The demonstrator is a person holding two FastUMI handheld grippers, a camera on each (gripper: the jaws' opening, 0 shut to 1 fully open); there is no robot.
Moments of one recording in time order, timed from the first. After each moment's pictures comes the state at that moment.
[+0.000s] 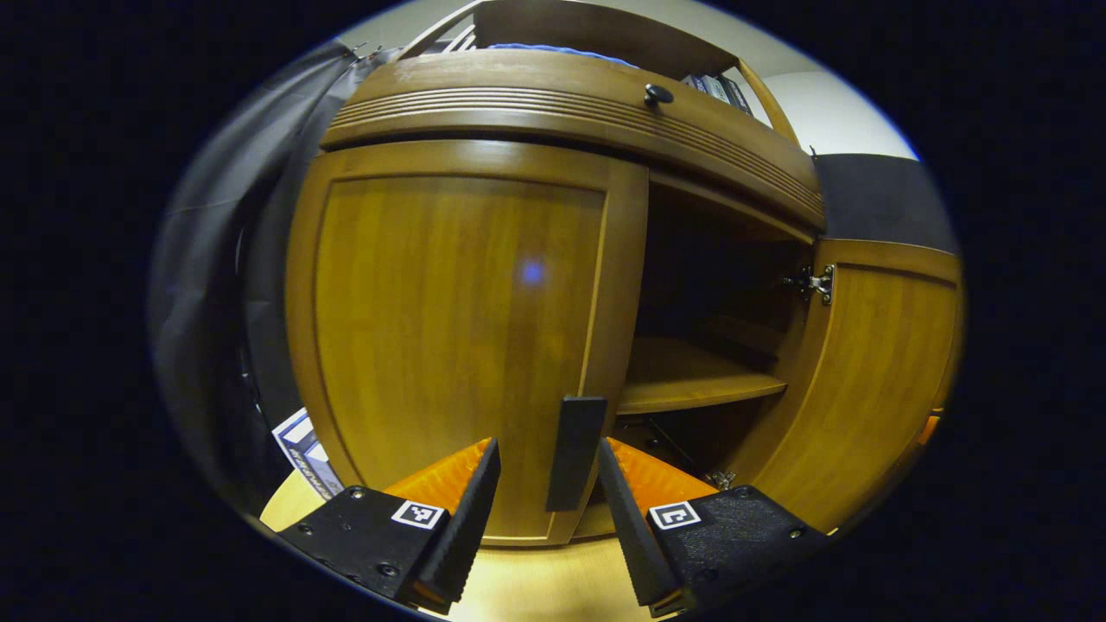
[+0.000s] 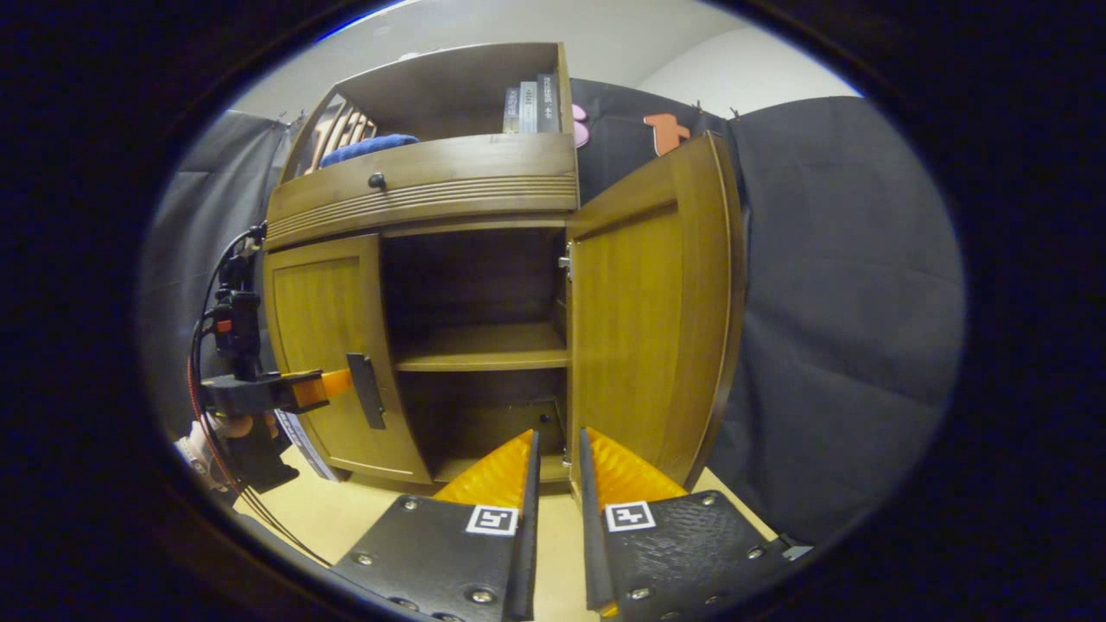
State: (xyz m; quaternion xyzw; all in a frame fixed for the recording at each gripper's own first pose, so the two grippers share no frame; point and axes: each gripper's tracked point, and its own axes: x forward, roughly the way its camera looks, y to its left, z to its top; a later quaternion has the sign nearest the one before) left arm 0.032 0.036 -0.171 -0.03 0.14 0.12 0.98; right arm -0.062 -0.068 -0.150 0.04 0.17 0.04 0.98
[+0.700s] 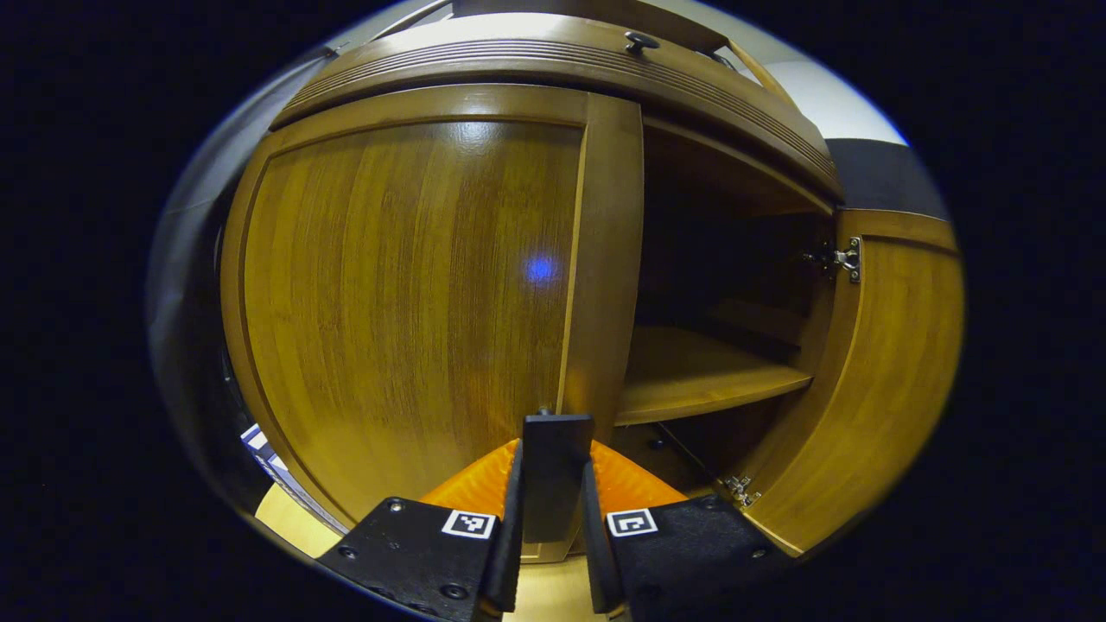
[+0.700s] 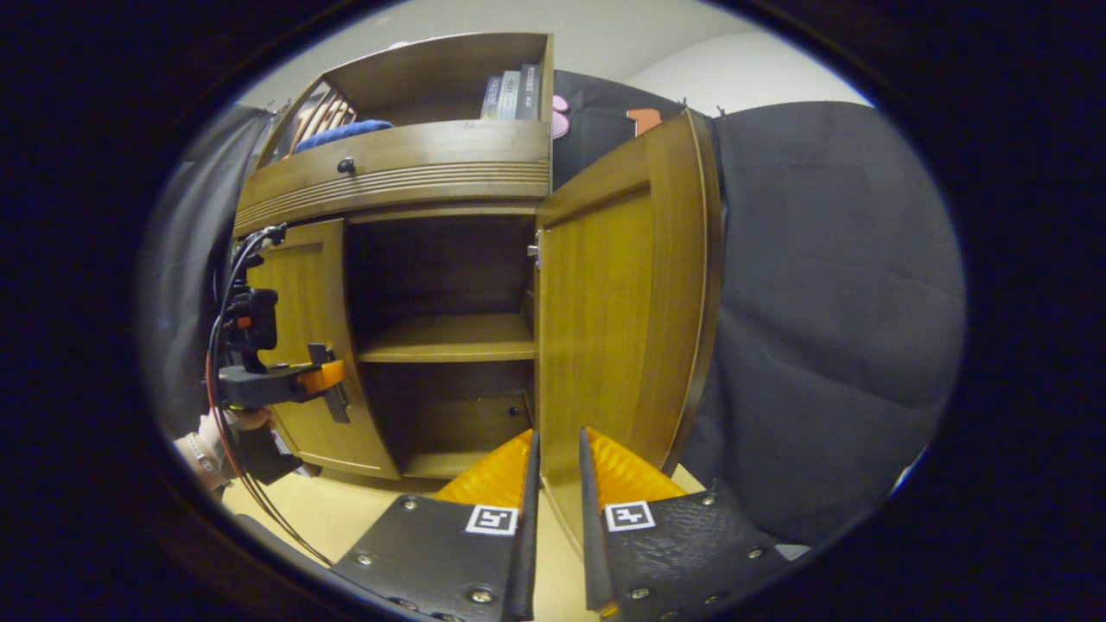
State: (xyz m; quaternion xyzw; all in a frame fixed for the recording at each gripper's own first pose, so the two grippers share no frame) left arm 0.062 0.039 -0.195 -0.03 0.15 0.11 0.98; right arm -0.057 -0.082 -0.158 0.02 0.18 0.00 0.98
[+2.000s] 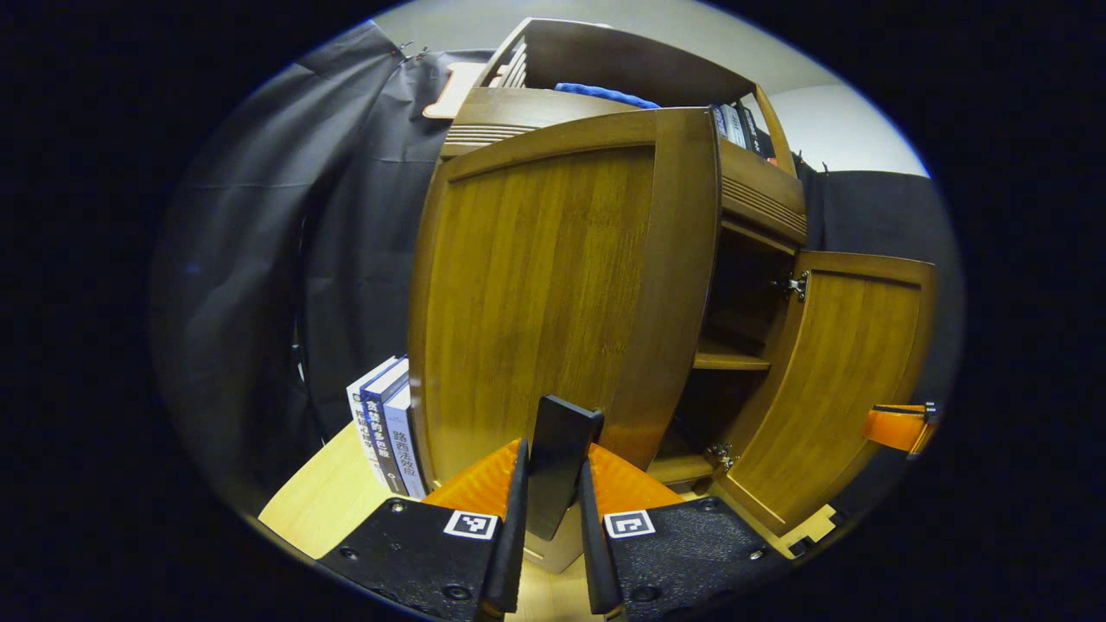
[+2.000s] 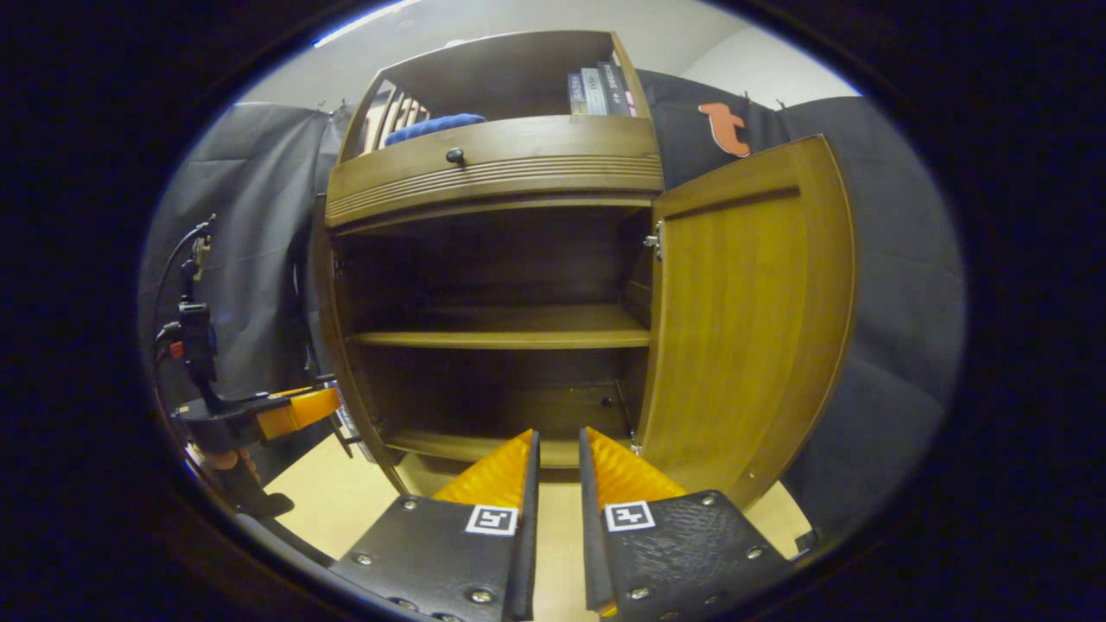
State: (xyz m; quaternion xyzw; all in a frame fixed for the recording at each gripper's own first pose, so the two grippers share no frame) left arm -0.122 0.058 -0.159 -0.06 0.13 0.16 0.98; right arm -0.087 0.021 -0.158 0.04 0.19 0.15 0.97
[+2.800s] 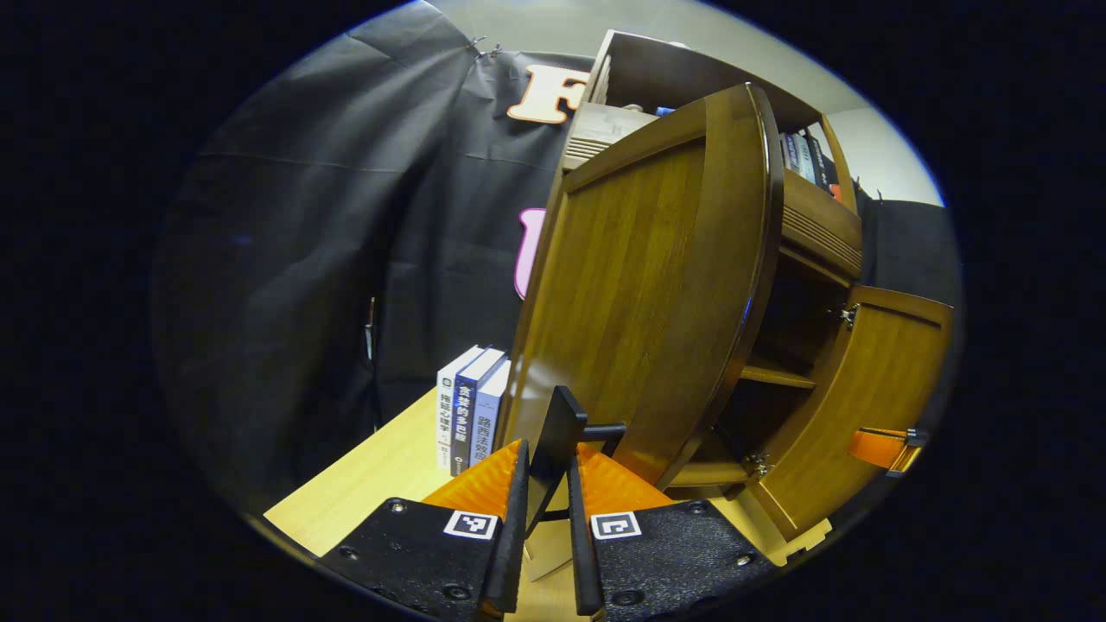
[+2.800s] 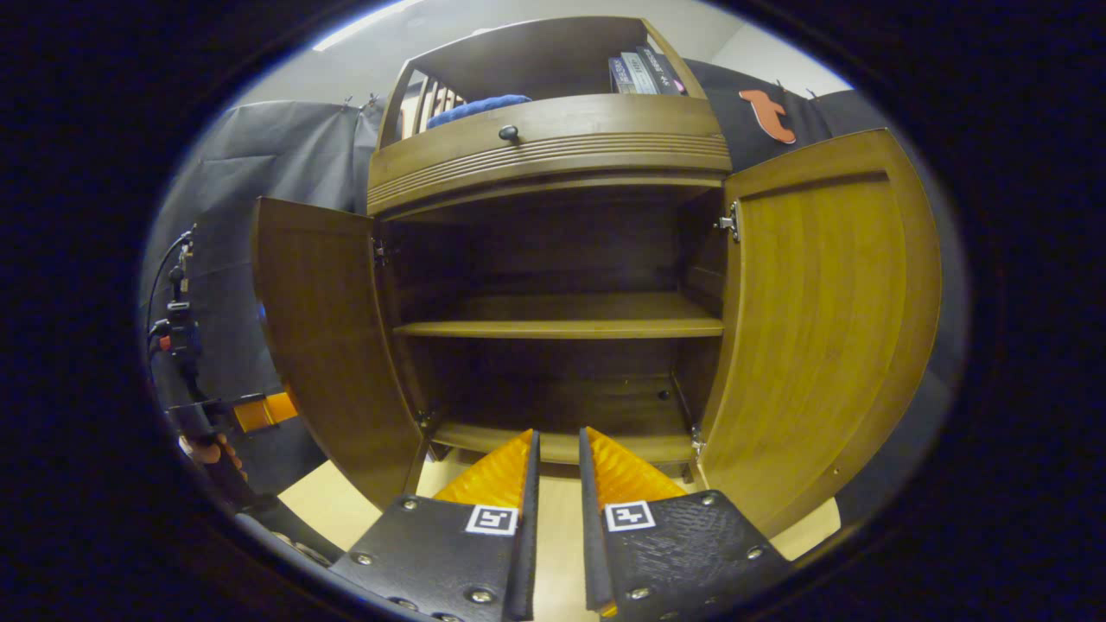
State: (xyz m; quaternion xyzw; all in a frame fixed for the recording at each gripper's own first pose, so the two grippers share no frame) left arm -0.194 0.126 -0.148 -0.09 0.13 0.26 0.95; right arm -0.086 0.079 -0.167 0.06 0.21 0.22 0.95
